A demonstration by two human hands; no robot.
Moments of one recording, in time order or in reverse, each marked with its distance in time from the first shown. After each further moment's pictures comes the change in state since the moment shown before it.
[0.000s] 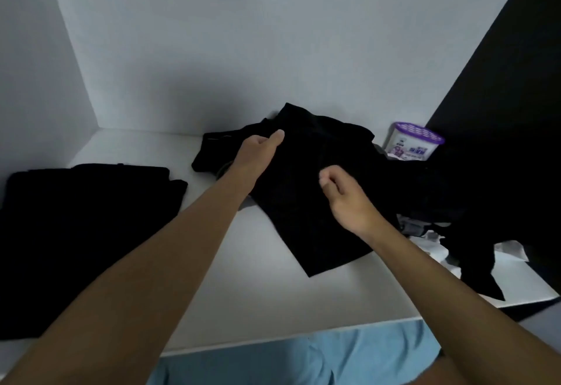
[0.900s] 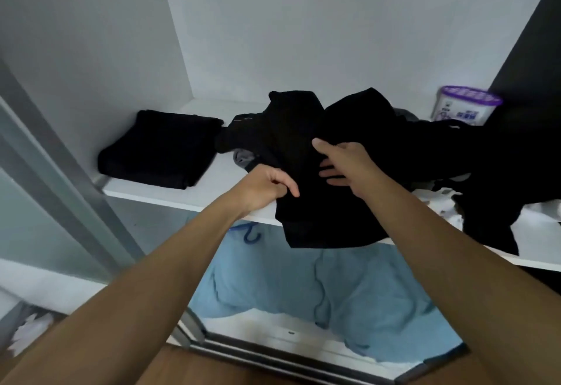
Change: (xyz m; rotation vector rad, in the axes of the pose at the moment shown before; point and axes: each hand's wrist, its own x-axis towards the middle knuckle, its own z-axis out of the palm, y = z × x) left_hand -0.233 -0.038 0.077 0.377 -0.044 0.041; right_hand -0.084 0.010 -0.062 0.481 -0.276 0.415
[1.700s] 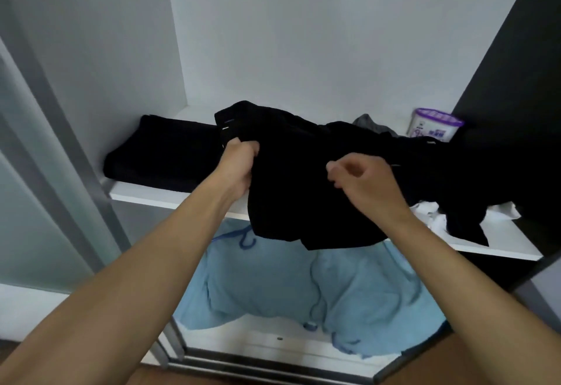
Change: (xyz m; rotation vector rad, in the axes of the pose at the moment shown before) left_hand -0.028 0.024 -0.073 -0.864 0.274 -0.084; right_hand -0.116 -0.019 0.022 -0.434 0.193 -0.460
